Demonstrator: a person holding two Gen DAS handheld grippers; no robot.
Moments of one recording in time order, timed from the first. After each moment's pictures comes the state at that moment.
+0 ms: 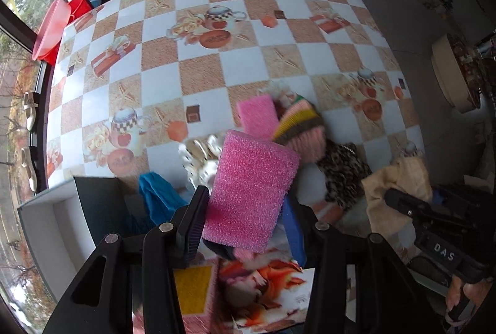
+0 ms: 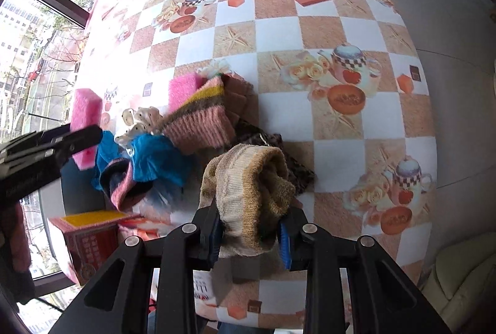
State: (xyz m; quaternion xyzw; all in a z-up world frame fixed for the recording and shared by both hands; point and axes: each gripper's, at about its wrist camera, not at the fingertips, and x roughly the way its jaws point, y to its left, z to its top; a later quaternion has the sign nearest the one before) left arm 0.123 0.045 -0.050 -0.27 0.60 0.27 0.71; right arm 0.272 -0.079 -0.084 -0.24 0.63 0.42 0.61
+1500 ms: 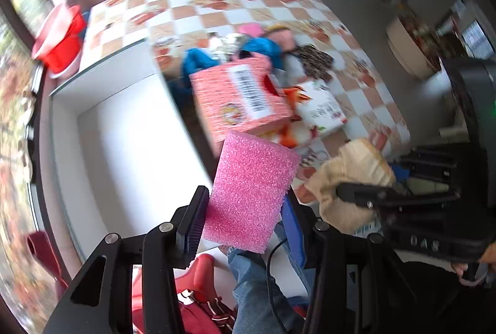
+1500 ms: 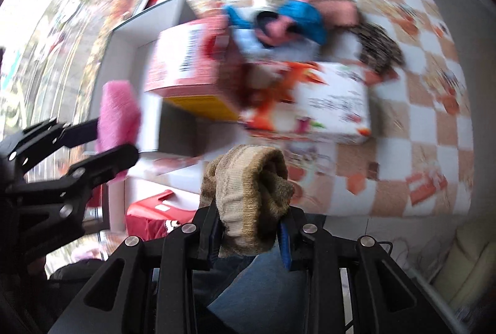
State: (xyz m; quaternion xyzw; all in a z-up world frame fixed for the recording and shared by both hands) left arm -0.125 -0.070 0.002 -0.25 0.55 0.21 0.77; right arm -0.004 -0.157 -0.028 -0.28 0.60 0.49 0.57
